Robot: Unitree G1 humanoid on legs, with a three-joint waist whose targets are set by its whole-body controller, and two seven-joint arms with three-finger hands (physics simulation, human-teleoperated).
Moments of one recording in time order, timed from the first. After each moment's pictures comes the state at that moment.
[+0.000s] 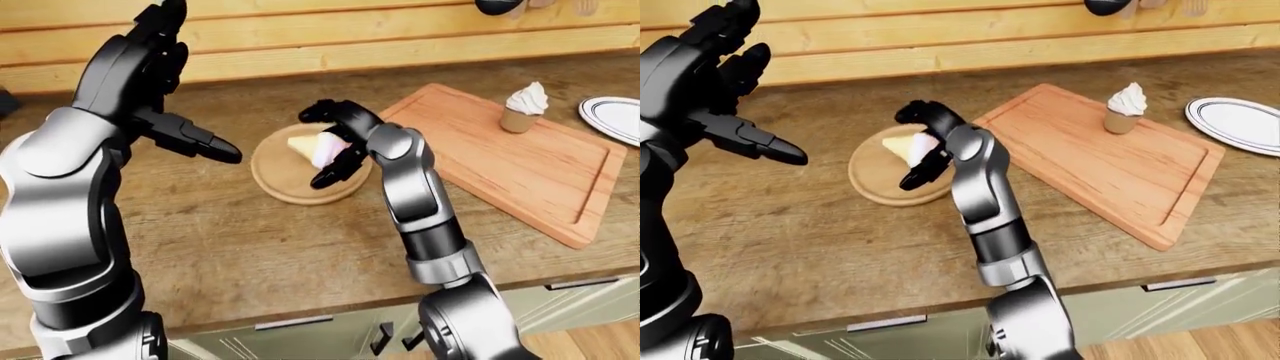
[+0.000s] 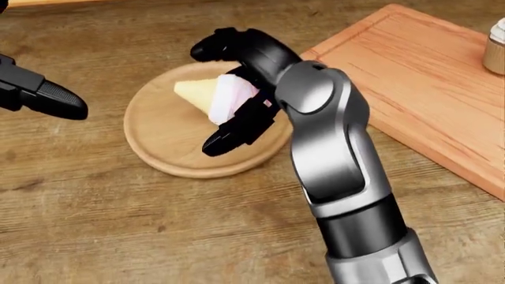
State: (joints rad) left arm -0.79 0.49 0.23 -0.39 0.11 0.92 -0.50; right arm -0.97 0.00 0.08 0.27 -0.63 0.63 0.61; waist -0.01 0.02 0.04
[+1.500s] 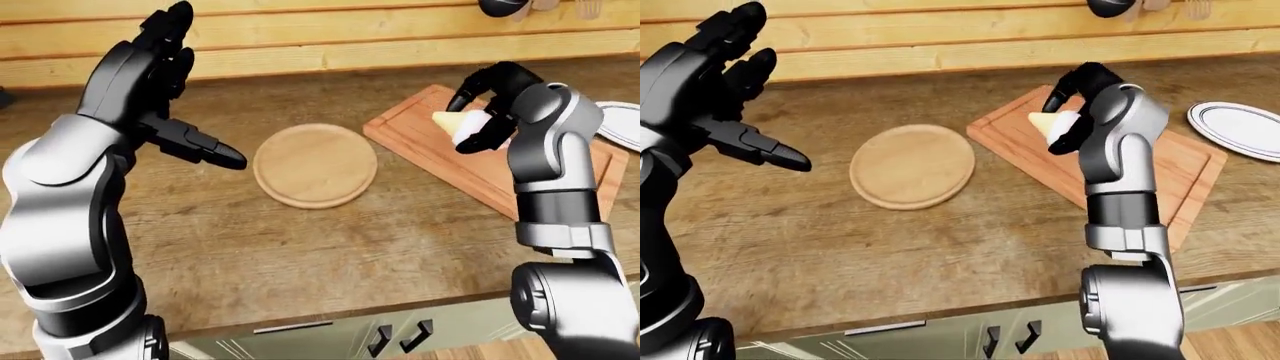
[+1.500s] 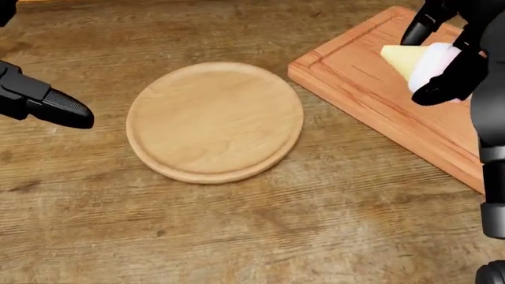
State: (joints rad) left arm -0.77 0.48 0.22 -0.45 0.09 0.96 -0.49; right arm -1.01 -0.48 -0.11 0.42 -0.97 0.48 0.67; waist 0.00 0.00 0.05
